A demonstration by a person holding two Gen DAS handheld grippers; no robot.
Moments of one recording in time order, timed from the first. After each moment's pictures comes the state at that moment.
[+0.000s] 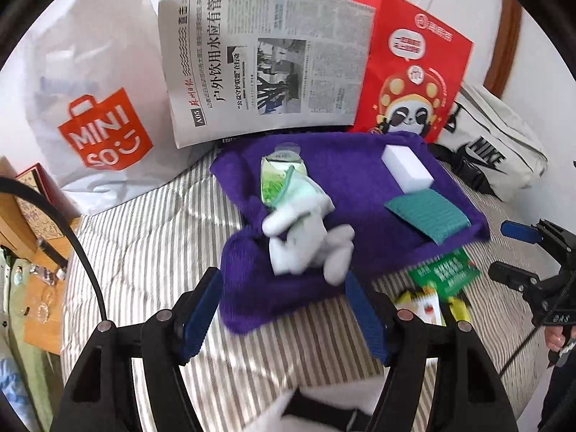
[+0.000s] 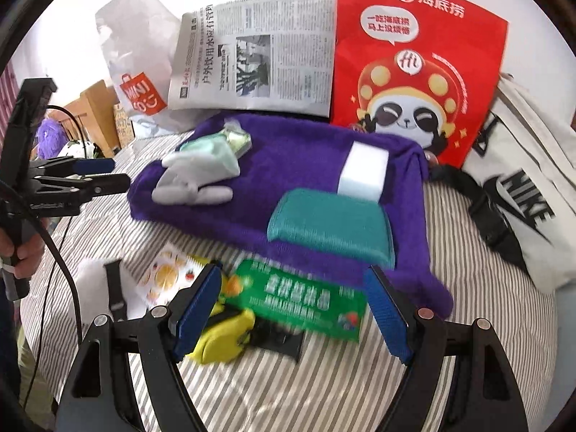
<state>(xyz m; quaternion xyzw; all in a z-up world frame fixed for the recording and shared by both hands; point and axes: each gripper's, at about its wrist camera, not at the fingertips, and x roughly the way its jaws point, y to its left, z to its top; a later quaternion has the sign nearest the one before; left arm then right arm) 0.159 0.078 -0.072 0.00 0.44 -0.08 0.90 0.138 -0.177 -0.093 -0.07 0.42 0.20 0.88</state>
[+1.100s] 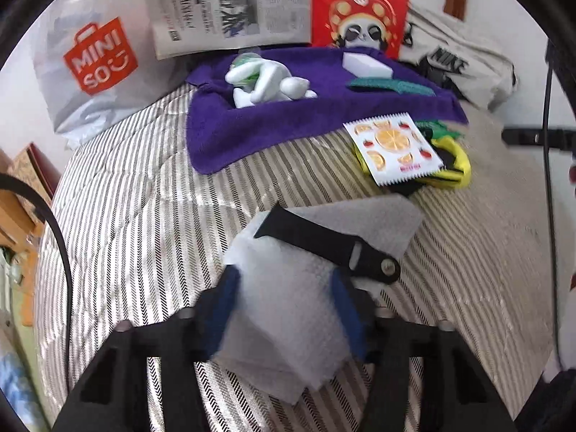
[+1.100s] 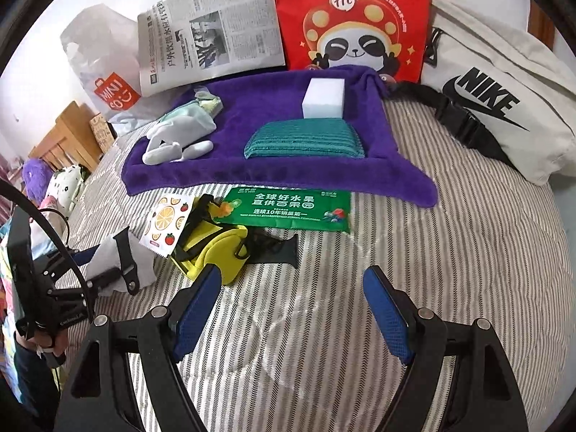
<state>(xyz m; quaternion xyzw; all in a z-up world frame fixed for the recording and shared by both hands) 0.054 0.074 -0.144 0.05 0.46 -0.11 0.88 0.097 -0.211 -0.108 0.02 0.49 0.14 0.86</state>
